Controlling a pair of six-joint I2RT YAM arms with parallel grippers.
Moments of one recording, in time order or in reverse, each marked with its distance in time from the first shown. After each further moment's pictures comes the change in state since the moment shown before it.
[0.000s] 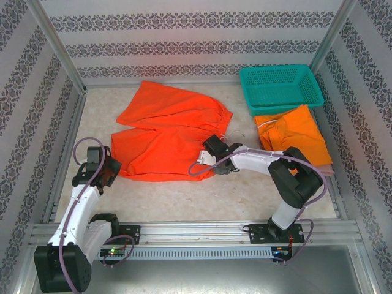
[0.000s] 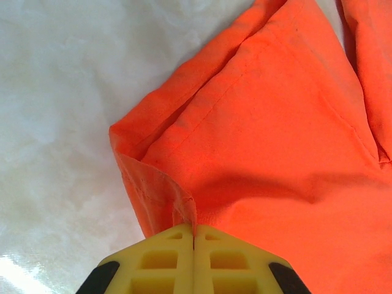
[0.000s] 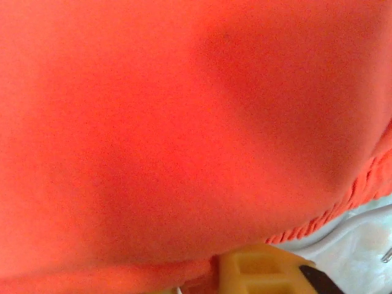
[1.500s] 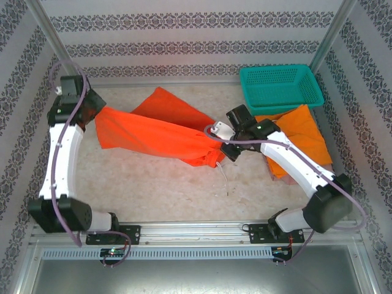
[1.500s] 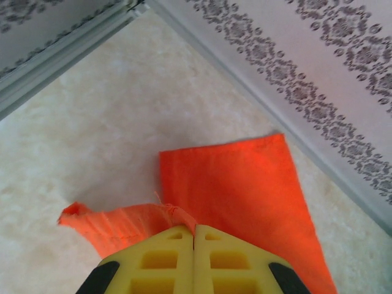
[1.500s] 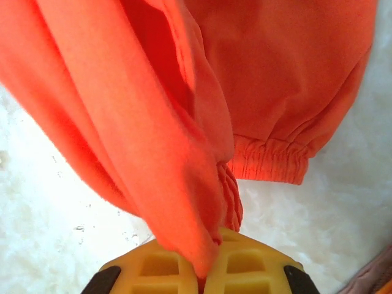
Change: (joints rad) left arm 0.048 0.558 1.035 -0.241 -0.047 0.322; right arm -0.183 -0.270 0.330 -0.507 -0.441 0.287
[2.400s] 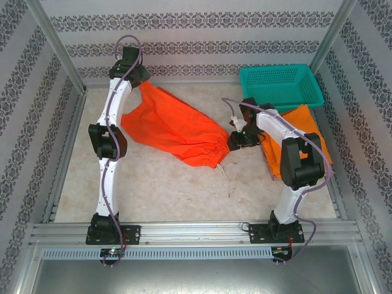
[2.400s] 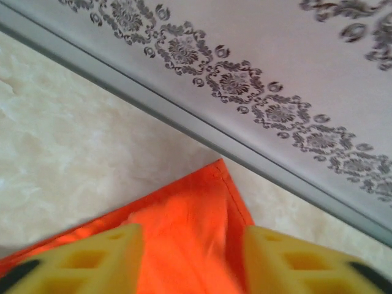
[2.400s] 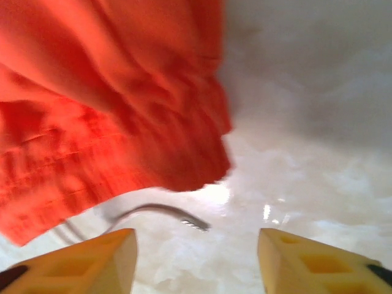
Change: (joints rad) left arm -0.193 1.102 1.110 -0.072 -0.023 0.020; right arm -0.304 0.416 0.130 -0.061 -0.070 0.351
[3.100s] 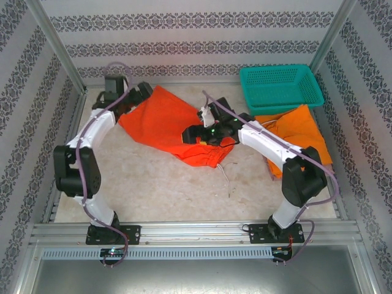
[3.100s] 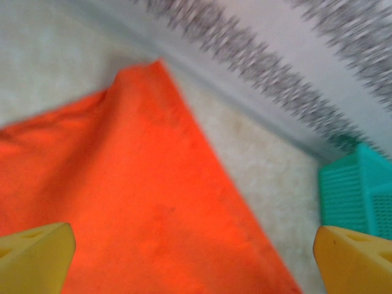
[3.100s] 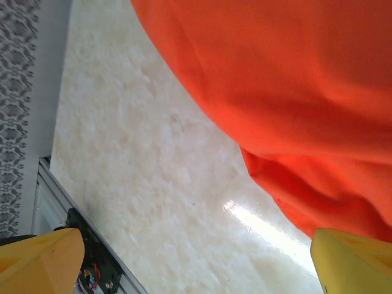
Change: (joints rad) left arm 0.031 -0.742 -1.287 0.668 0.341 -0.032; right arm 0.359 -0.143 -0.063 0.451 -0.310 0.555
